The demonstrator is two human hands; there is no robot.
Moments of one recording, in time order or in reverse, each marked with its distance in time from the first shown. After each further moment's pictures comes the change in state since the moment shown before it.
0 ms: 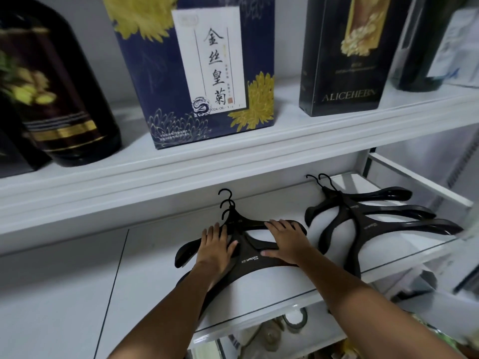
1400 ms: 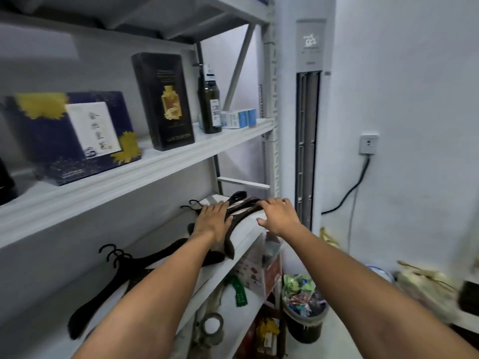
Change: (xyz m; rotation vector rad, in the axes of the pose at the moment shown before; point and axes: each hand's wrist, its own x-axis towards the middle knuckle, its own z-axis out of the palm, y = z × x) left_hand -0.101 0.207 -0.147 -0.080 0.247 0.809; right_hand -0.284 0.023 -0.135 -0.146 0.294 0.801
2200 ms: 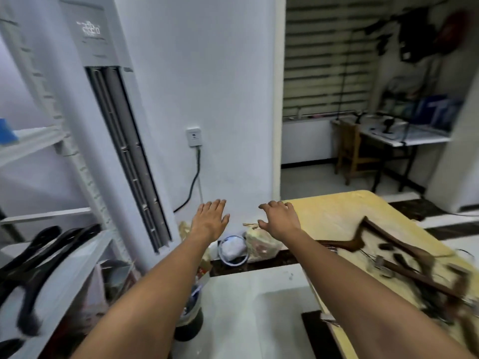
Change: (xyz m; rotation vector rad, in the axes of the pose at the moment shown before) left_hand 0.031 0.400 0.033 -0.133 -0.052 0.682; right_hand -0.259 0.302 -0.032 -0.145 -0.041 0.735
